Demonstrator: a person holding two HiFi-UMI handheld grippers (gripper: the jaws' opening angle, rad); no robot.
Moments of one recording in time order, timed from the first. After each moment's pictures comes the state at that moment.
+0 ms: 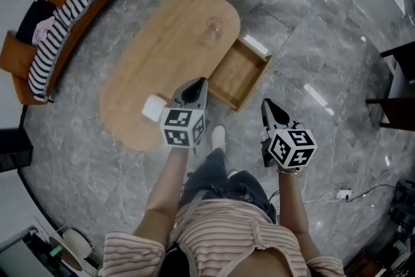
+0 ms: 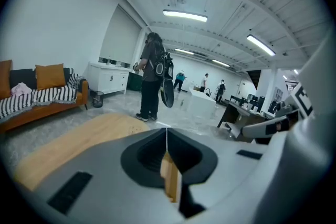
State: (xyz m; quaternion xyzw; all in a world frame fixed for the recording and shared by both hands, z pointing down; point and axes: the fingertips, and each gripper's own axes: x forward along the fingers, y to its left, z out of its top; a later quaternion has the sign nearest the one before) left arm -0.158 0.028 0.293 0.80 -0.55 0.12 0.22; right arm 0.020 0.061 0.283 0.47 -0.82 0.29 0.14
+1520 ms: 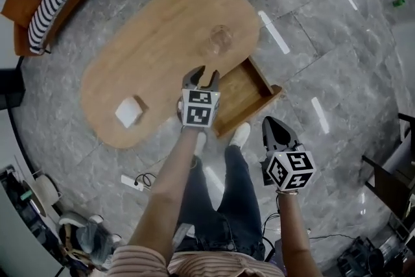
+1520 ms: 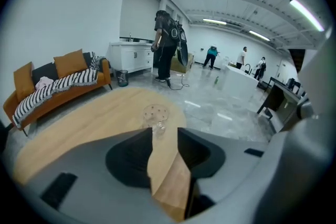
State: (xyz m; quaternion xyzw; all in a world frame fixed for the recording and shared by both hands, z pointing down) left arm -0.148 -0.182 0.500 0.66 -0.64 0.24 0.30; right arm 0.048 -0.133 0.410 0.33 -0.85 0.32 0.26
